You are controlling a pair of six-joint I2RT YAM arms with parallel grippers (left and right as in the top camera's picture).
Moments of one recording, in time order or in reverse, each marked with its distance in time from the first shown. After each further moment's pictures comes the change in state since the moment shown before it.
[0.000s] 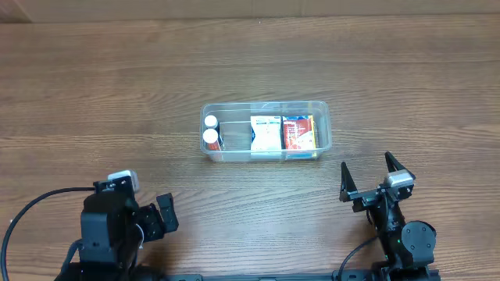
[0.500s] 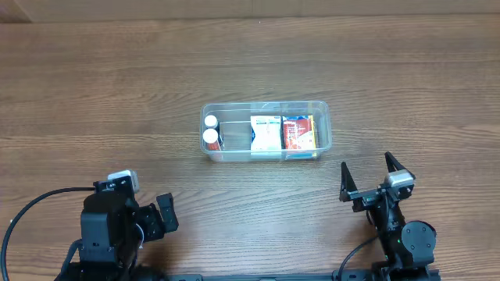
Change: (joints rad) left arm 0.000 0.003 0.000 0.000 0.000 0.000; right arm 0.000 0.000 0.000 0.000 0.000 0.005
